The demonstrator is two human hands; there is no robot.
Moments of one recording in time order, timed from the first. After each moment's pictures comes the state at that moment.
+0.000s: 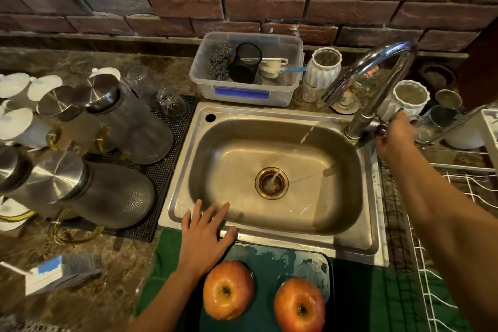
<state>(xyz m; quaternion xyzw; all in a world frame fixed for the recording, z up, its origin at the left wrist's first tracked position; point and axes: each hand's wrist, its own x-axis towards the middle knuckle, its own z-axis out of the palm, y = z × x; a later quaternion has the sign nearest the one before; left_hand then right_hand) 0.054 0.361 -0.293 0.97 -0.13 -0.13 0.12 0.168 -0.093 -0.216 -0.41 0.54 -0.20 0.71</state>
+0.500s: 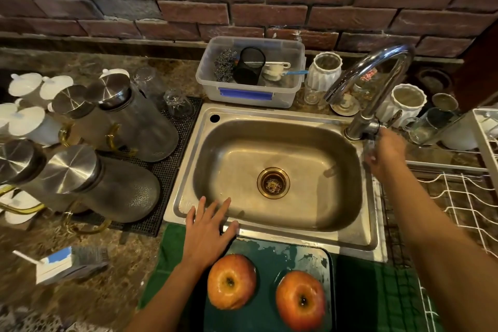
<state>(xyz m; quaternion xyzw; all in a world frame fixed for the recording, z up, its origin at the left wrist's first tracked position) 0.054 0.363 -0.290 0.97 -0.12 -0.14 0.14 0.127 -0.051 -0.196 -0.54 0.52 -0.11 0.65</state>
